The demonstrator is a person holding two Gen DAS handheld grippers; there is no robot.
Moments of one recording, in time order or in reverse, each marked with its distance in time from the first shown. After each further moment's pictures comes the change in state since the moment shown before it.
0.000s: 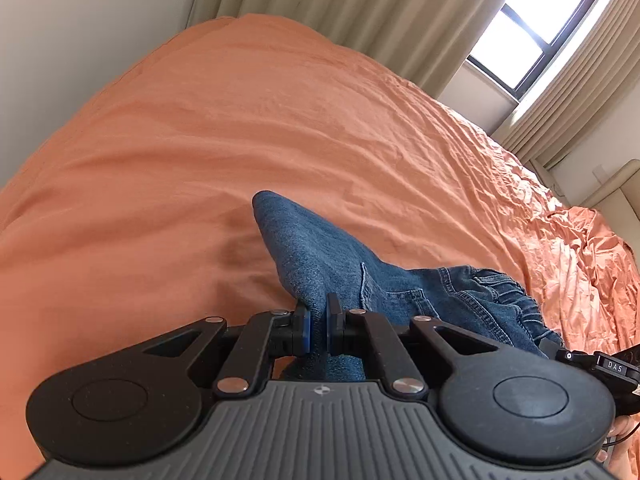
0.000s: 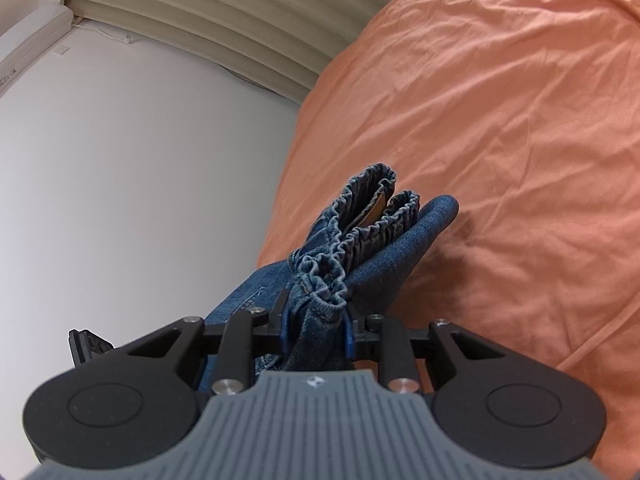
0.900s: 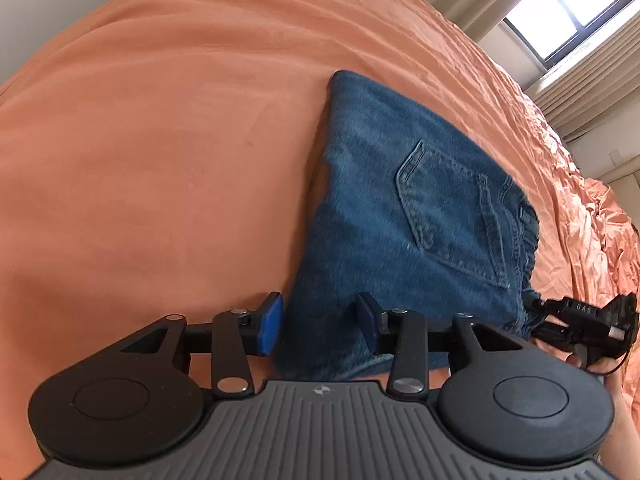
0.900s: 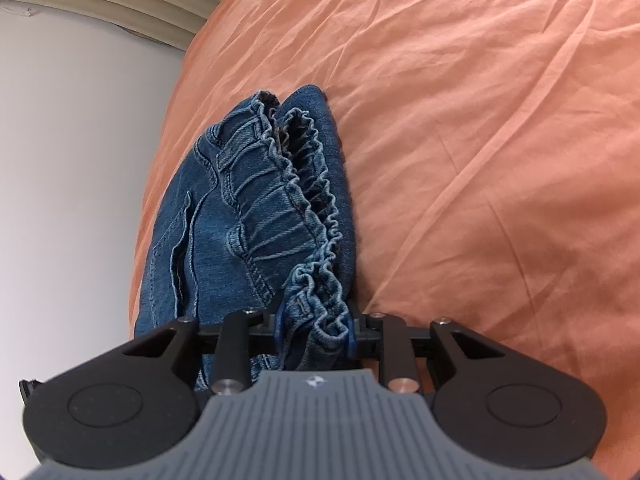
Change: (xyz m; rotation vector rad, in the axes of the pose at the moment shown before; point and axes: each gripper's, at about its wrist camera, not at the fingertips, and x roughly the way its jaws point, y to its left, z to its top) left arm -0.008 0.098 -0.119 -0.102 0.171 0.012; right arm 0.039 -0.068 -0.059 0.082 0.113 -0.265
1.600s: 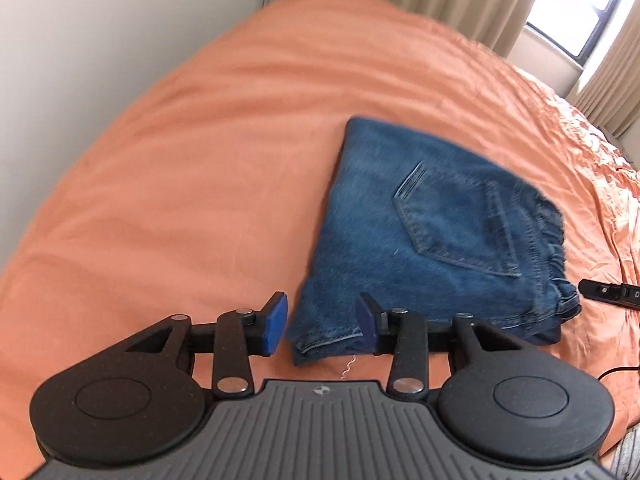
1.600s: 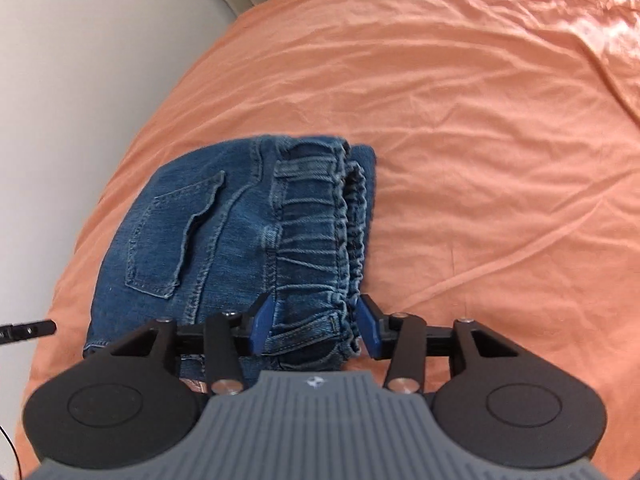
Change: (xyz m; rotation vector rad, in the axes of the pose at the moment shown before) left arm -0.071 -0.071 -0.025 0.115 -0.176 0.260; right arm -0.058 0.098 -0.002 -0.535 -0.070 -0.204
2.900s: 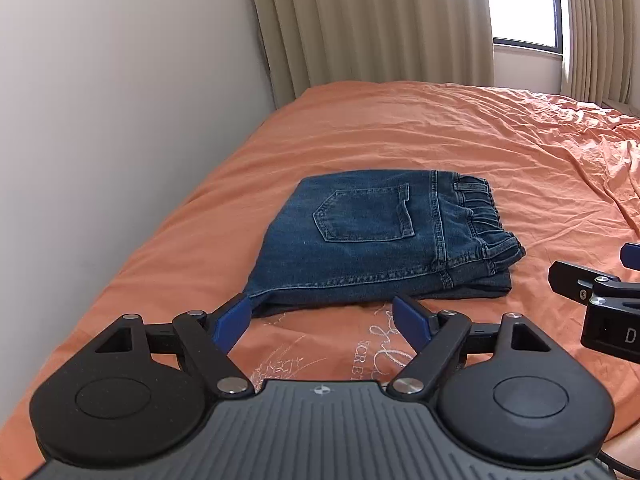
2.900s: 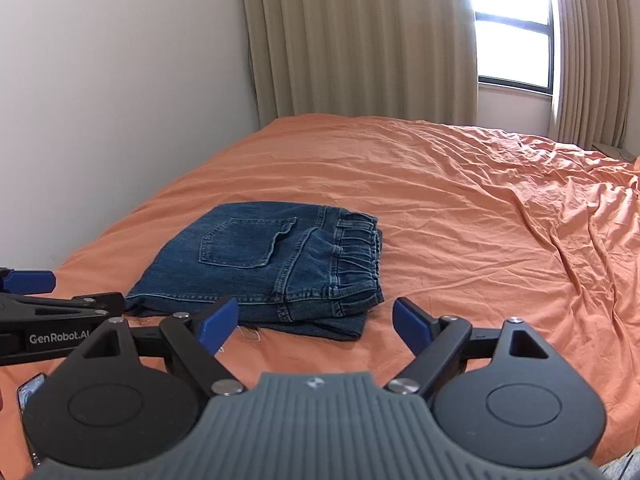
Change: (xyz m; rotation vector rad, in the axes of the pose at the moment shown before) left arm -0.088 -0.174 -0.130 0.199 -0.296 0.271; right arm -0.128 0.109 -0.138 -0.183 -0.341 -0.226
